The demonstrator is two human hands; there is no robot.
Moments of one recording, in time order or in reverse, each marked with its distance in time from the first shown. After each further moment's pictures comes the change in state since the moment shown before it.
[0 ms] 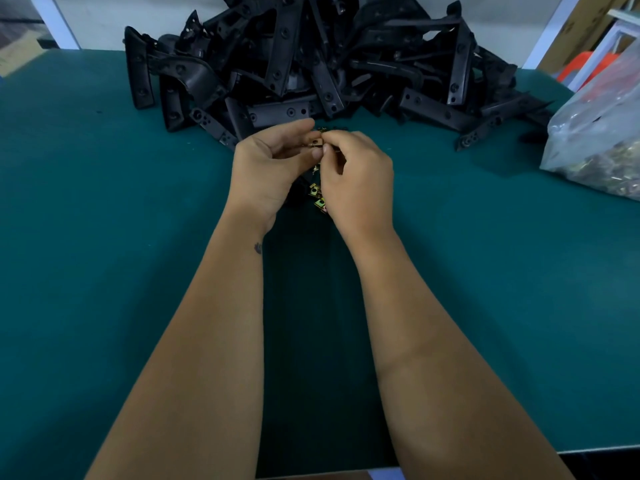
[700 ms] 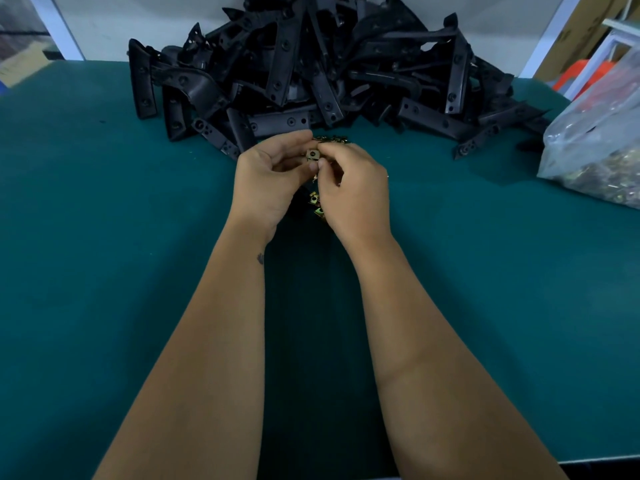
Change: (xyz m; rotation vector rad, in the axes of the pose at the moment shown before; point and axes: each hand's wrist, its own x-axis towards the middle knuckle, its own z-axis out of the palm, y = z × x) left_hand -0.001 0.000 0.001 0.084 0.005 0.010; right_hand 0.000 0.002 0.001 0.038 -0.083 0.012
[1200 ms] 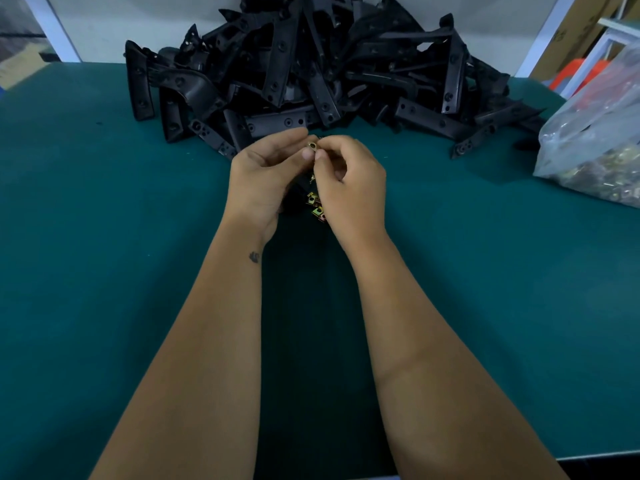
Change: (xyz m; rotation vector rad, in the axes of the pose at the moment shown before) left_hand -0.001 0.002 0.000 -0.278 0.014 -0.088; right_hand 0.000 -0.001 0.003 0.225 0.032 0.156
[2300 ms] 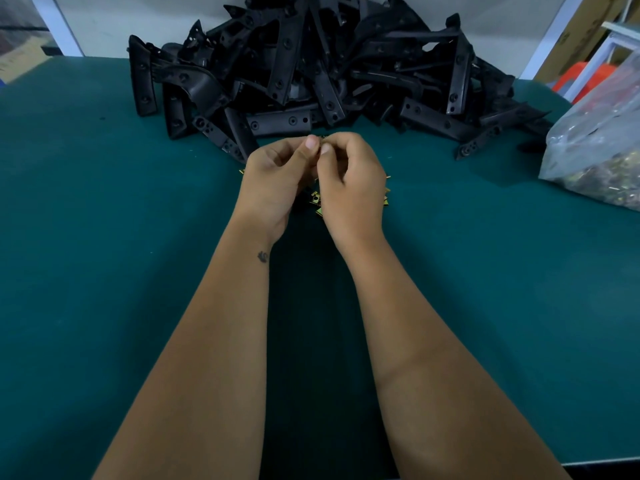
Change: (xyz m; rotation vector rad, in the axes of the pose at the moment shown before) left_hand -0.004 0.001 0.007 0.106 -0.041 -0.035; right_hand -0.003 -0.006 0.006 0.037 0.049 -0.016
